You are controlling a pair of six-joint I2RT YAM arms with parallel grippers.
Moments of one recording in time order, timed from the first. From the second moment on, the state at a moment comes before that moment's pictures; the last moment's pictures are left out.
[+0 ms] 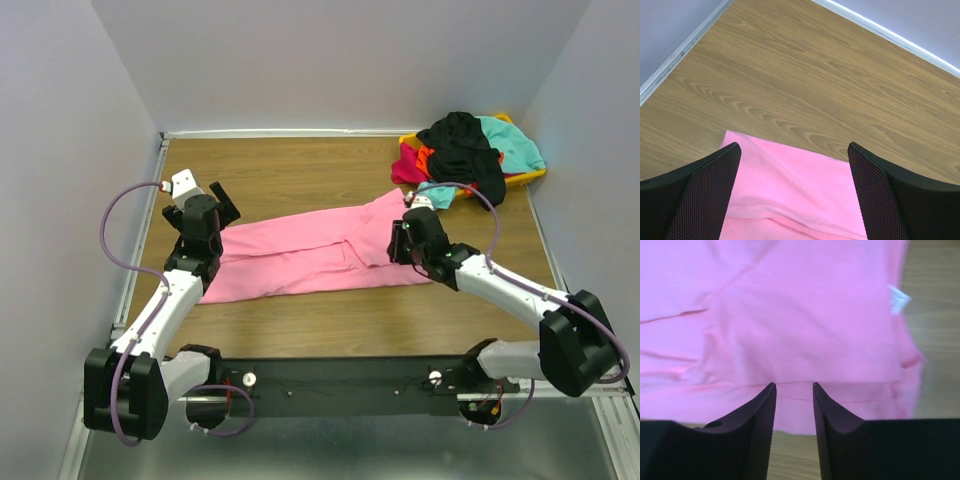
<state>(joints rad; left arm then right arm) -0.17 1.07 0.66 0.07 -0.46 -0.42 0.51 1.29 0.71 -0.20 0.24 0.42</state>
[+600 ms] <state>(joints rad) -0.16 1.08 0.66 0.07 -0.46 -0.42 0.69 1.58 0.82 -0.04 -0.02 0.34</state>
